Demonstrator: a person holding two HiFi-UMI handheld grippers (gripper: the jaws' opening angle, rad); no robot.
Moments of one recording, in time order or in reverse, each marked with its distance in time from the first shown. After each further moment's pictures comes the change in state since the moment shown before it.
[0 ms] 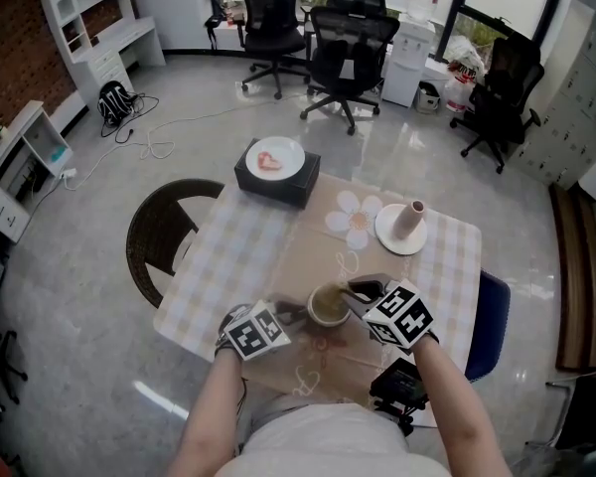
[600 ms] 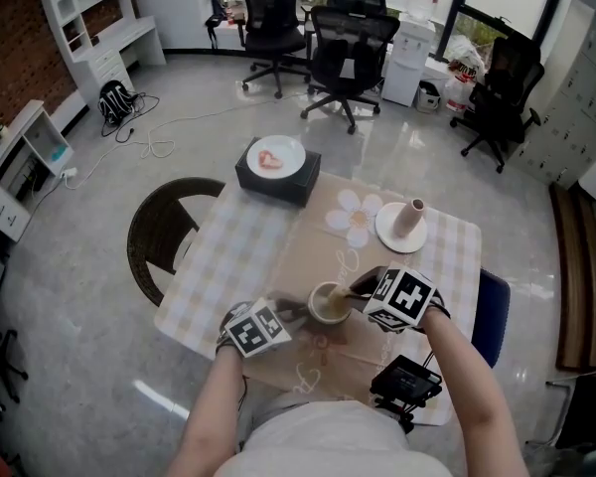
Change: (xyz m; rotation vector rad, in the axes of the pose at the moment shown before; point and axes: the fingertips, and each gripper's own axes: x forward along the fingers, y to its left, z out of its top) left arm 0.002 0.001 -0.004 -0.021 -0.007 0.003; right arm -0.004 0.013 -0.016 -0.161 0.302 0.188
